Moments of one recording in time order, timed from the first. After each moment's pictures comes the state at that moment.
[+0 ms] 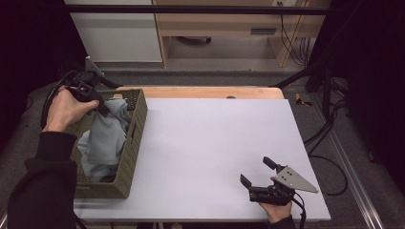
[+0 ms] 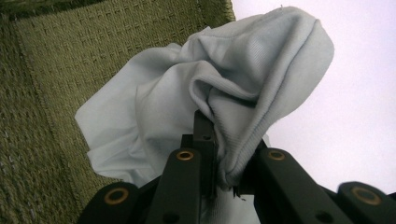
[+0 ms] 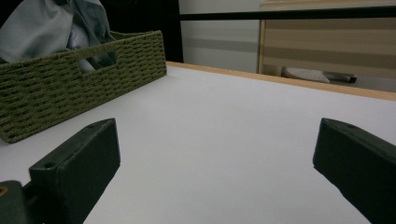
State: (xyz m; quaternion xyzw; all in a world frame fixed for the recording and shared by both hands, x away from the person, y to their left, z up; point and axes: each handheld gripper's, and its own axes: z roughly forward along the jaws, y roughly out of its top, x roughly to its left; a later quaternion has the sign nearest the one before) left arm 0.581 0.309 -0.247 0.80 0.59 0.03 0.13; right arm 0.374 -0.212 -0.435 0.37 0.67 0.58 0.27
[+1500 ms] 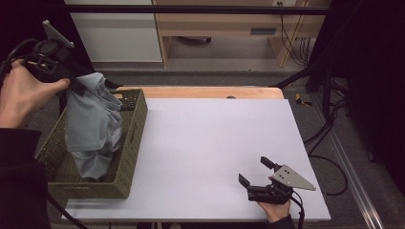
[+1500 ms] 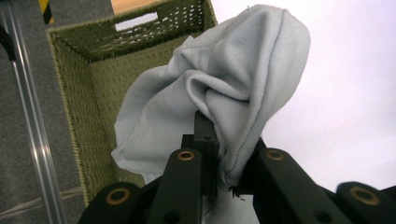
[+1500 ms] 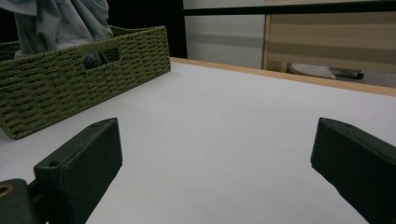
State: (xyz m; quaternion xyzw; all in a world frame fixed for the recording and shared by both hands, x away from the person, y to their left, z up) left arm 0.529 0.315 -0.135 0.79 0.57 0.13 0.18; right arm 0.377 -0.209 -0.435 0.37 0.68 0.58 0.26
